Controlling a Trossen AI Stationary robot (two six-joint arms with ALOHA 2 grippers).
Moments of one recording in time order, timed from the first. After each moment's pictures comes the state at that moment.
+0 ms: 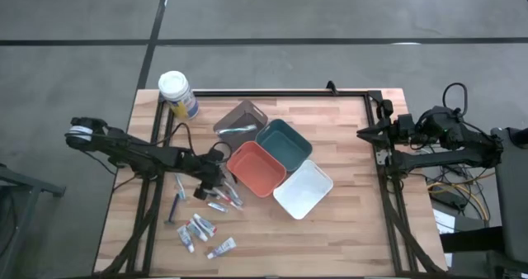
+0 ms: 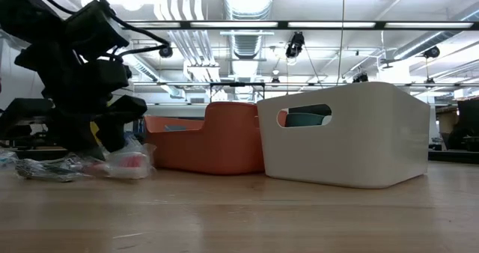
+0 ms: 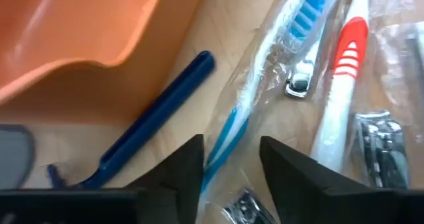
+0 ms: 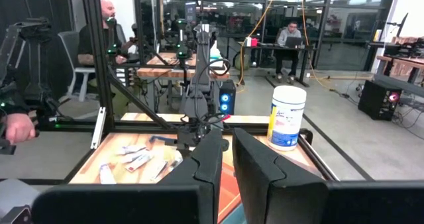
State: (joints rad) left arm -0.08 1.23 0.34 0.00 0.04 0.31; right arm 0.00 0.40 0.78 -0.39 0.00 0.00
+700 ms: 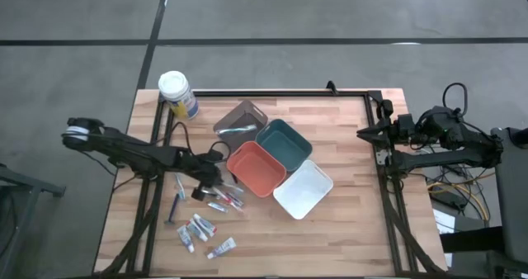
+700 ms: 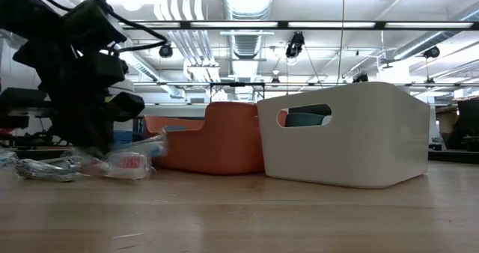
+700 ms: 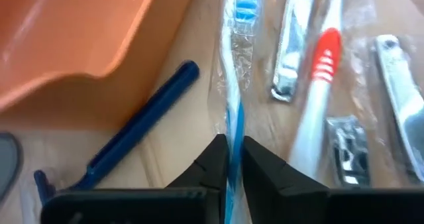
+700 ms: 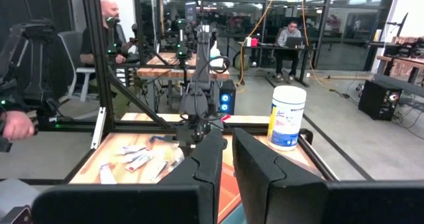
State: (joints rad) left arm -0.08 1.18 0.35 -0.05 0.08 0.30; right arm 0.00 0.40 0.78 -0.39 0.00 0.00
